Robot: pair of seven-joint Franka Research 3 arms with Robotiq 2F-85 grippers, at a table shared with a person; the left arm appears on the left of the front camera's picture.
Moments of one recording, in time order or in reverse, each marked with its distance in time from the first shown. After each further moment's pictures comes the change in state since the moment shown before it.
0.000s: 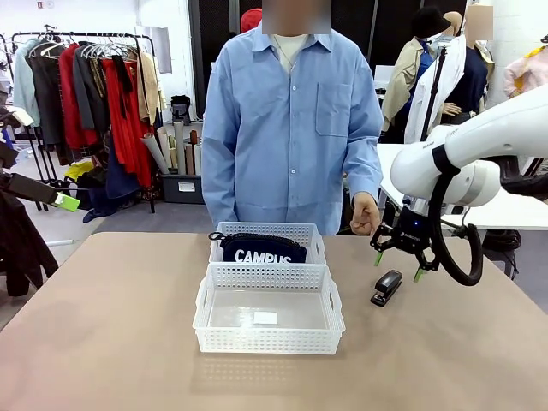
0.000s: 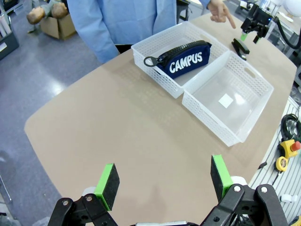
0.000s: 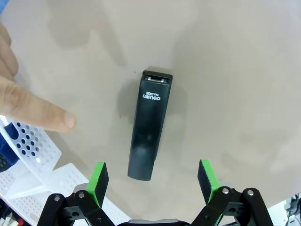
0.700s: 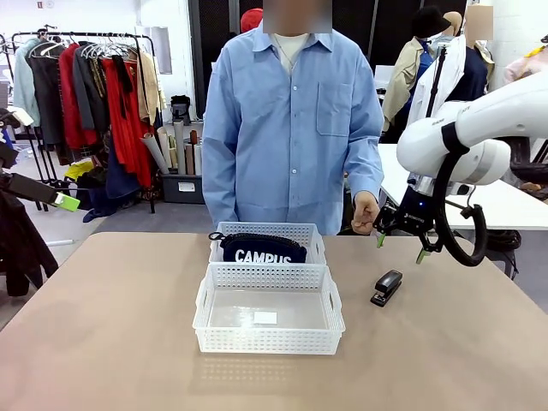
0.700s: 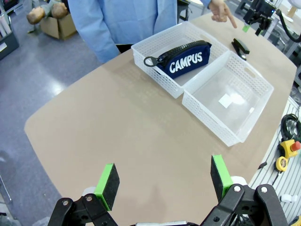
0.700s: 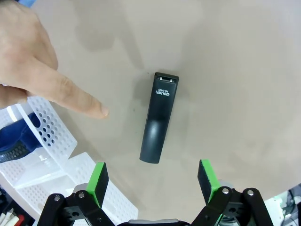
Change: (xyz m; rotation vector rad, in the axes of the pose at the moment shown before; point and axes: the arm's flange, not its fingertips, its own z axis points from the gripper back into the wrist) left arm 0.000 0.000 0.000 0.000 0.000 0.000; right arm 0.002 0.008 0.039 0.020 -0.016 0.023
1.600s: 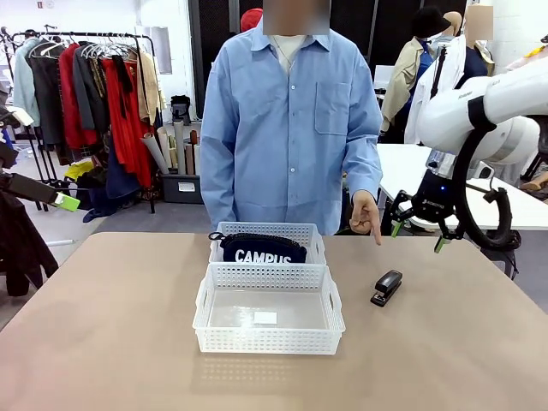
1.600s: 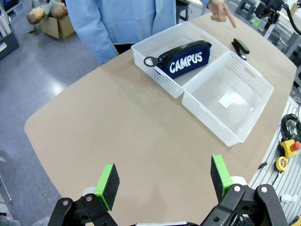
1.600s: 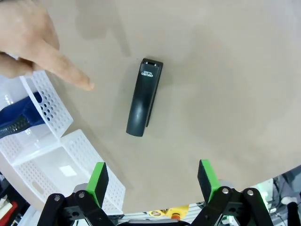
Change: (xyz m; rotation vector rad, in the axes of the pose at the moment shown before) left arm 0.000 0.000 0.000 0.000 0.000 0.000; right arm -0.007 -0.022 0.047 -0.002 0.027 0.048
